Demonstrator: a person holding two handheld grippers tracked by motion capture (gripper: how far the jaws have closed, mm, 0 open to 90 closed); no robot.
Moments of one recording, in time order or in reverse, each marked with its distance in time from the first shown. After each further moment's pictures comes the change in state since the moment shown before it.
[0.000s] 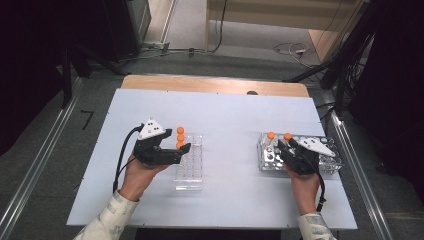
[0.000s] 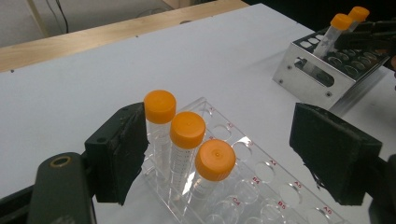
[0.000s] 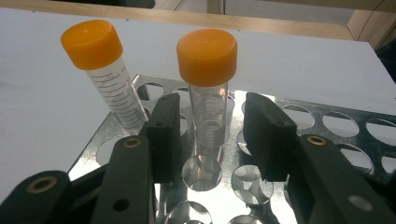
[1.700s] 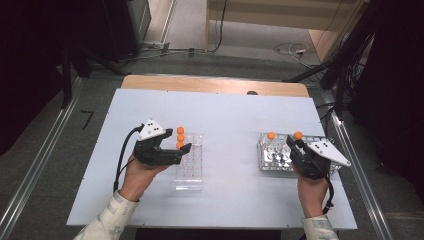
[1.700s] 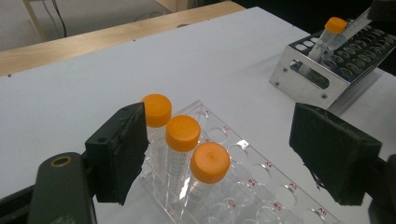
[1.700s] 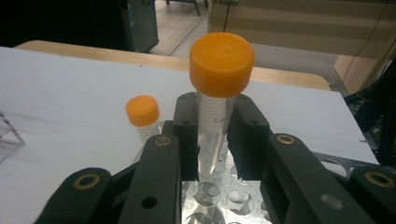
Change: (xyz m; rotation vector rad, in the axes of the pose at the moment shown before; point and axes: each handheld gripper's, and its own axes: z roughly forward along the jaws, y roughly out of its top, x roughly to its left) left arm -0.001 0.001 -0.001 -0.013 -0.008 0.007; right arm 0.007 0.017 -0.045 -0.152 0.005 -0.032
